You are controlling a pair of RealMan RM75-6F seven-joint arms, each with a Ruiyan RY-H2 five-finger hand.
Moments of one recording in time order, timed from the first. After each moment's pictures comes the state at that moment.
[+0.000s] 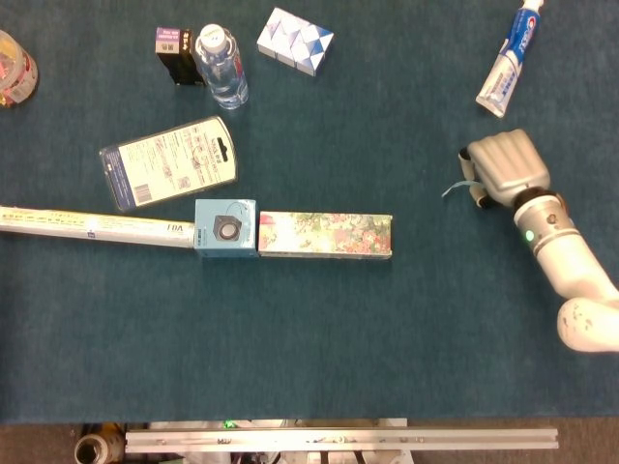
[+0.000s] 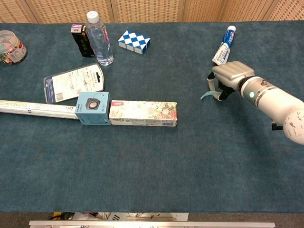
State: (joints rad) left arm 0.01 -1.12 -0.02 -1.55 1.51 1.55 -0.10; right arm 0.78 -1.61 0.07 -1.33 -0.78 0.85 -0.63
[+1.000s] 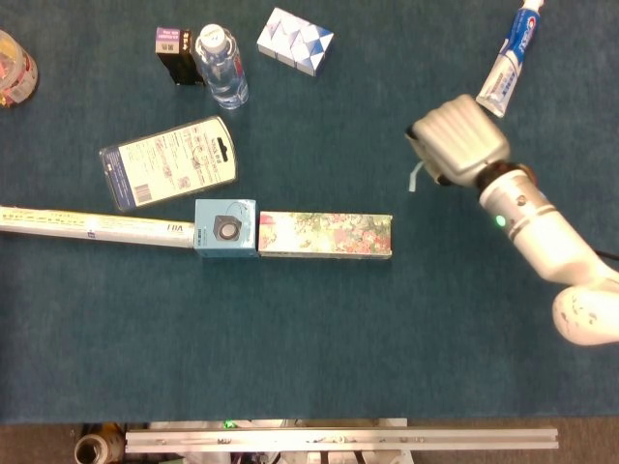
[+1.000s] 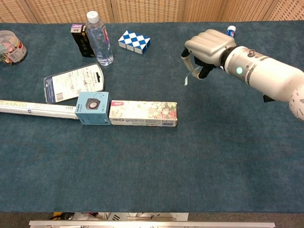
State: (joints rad) left arm 0.03 -1.12 -0.01 -1.54 1.51 1.57 -0.11; right arm 0.93 -1.45 0.13 -1.60 -0.84 0.86 -0.76
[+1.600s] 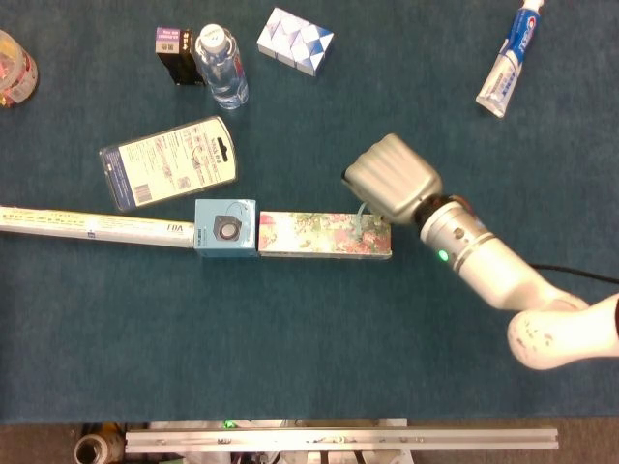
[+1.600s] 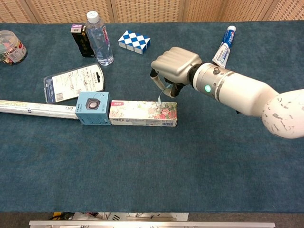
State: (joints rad) left arm 0.04 -1.12 -0.01 -1.54 1.51 1.58 -0.12; right arm 1.04 -1.56 0.09 -1.68 -0.77 0.90 -0.86
